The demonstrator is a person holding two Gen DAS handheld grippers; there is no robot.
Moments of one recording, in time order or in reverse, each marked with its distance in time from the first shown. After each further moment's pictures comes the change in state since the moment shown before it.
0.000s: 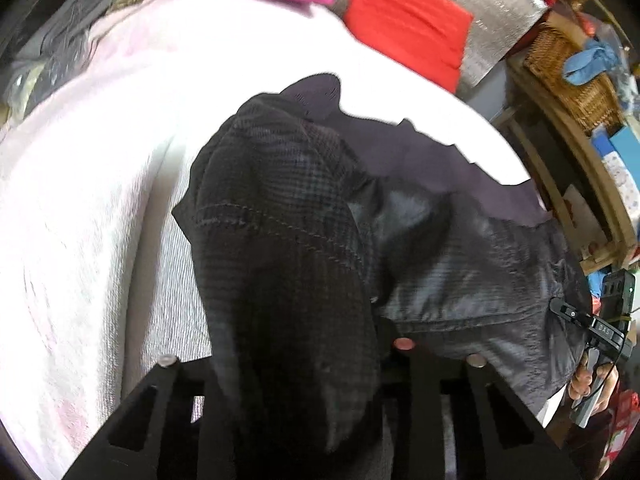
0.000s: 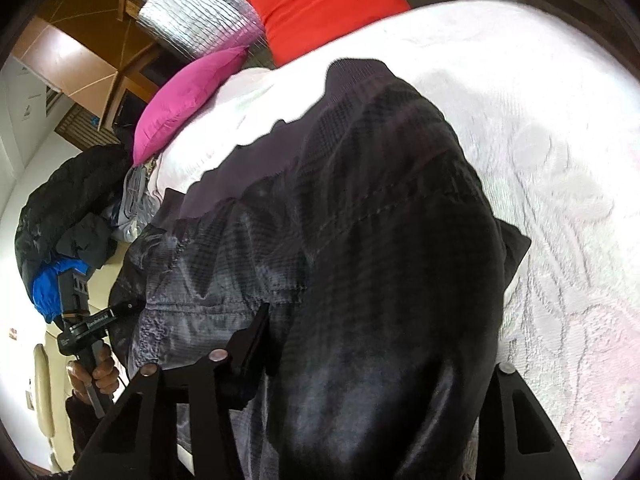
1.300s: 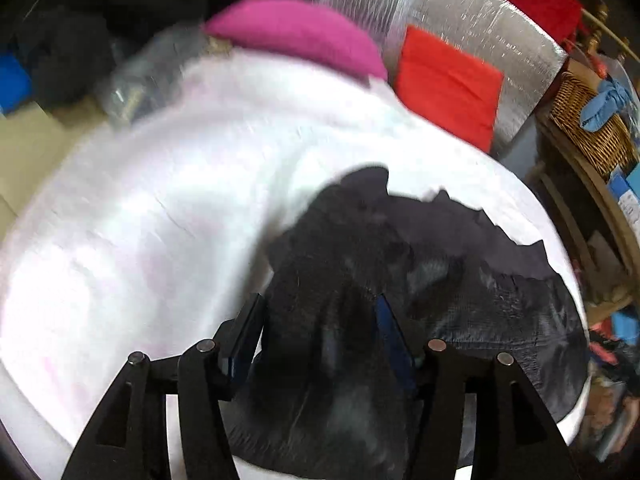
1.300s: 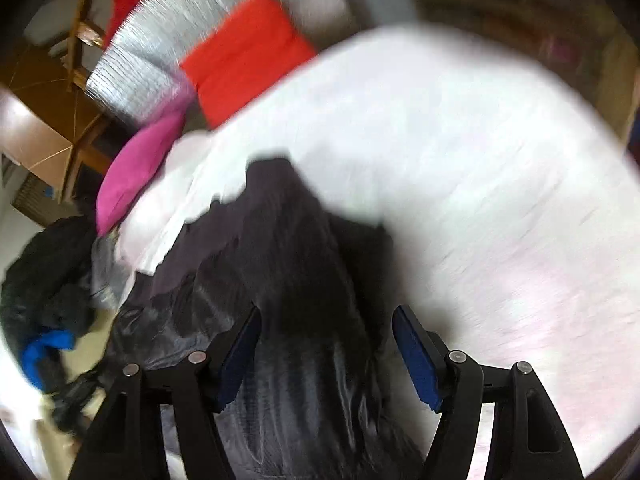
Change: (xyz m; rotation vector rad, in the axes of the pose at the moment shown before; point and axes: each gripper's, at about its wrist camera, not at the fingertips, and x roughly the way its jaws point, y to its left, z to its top) left arm -0.143 0.040 -0.052 -0.072 -0.242 0.210; right arm -0.088 -0.024 -0.016 0.180 -0.197 -0.202
